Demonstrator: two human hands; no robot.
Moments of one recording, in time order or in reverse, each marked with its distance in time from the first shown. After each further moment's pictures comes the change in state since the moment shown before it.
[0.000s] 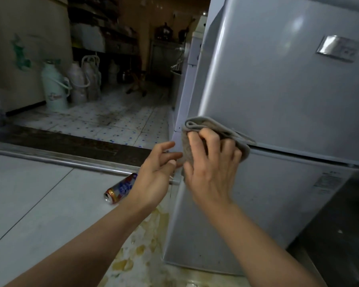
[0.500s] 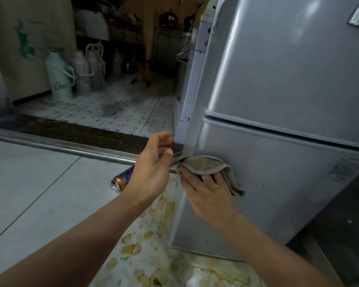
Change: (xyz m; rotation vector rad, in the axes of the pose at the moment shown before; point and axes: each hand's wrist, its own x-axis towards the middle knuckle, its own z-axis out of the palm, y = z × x) left_hand -0.010 -0.012 -0.016 0.144 0.104 0.014; right_hand -0.084 0.018 0.043 -0.136 -0.033 -0.567
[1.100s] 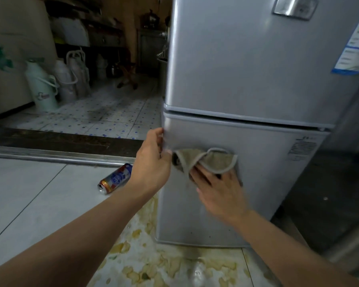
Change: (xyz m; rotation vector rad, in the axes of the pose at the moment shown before) left_hand -0.002 0.020 0.054 0.265 -0.027 0.015; right_hand -0.065 0.053 -0.015 0.028 -0.096 0.160
